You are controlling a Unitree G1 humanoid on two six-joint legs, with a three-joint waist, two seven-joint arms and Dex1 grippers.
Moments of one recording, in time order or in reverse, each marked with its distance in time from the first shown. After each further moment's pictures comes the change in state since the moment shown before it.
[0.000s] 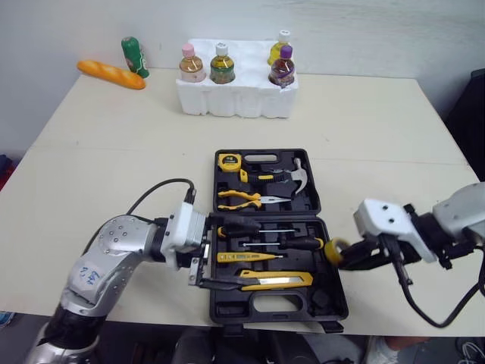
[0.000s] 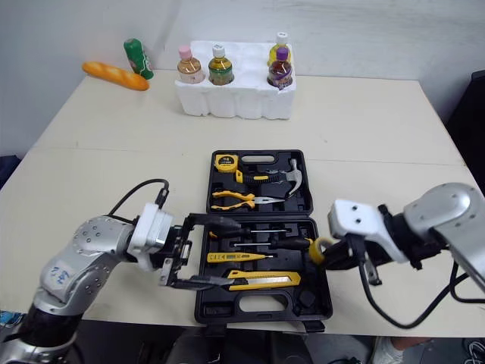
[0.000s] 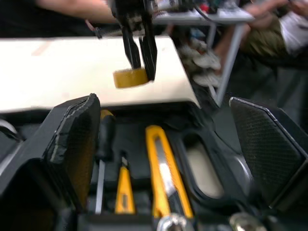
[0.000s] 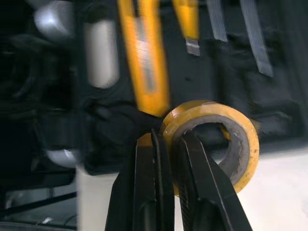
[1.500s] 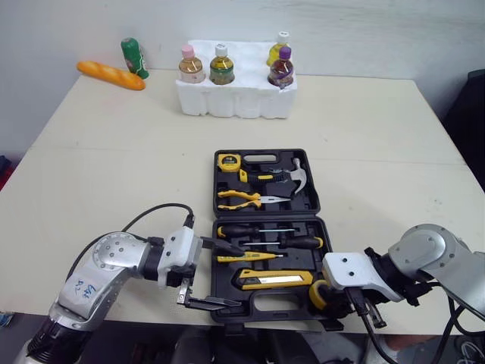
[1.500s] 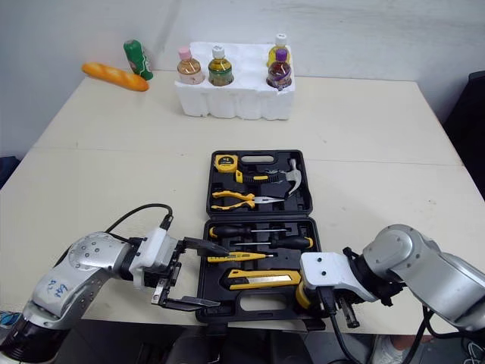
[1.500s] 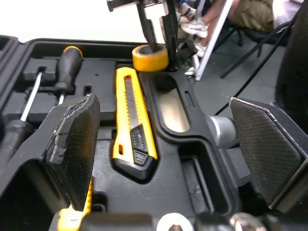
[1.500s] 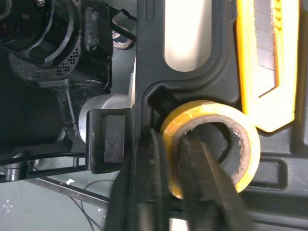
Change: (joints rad) left arm 0.094 0.038 -0.024 0.035 0.088 -0.008 -0.037; right arm 0.024 0.030 0.254 -0.073 -0.205 -0.034 -0.067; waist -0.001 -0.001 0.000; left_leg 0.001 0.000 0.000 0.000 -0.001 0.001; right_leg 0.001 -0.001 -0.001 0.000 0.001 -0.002
